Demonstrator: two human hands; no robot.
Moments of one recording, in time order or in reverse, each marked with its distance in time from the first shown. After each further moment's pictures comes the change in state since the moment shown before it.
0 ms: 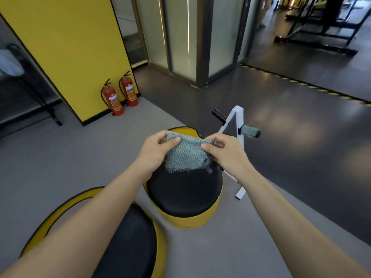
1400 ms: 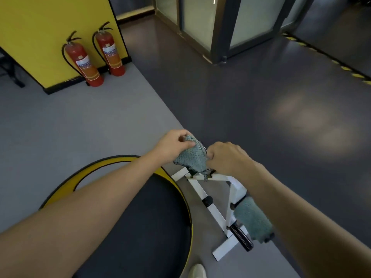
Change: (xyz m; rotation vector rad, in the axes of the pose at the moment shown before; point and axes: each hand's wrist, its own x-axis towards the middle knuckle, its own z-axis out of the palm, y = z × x) left_hand 0.626 -0.173 0.222 0.394 -0.103 -0.153; right_hand 0.595 0.277 -0.112 -0.922 -0.600 0.111
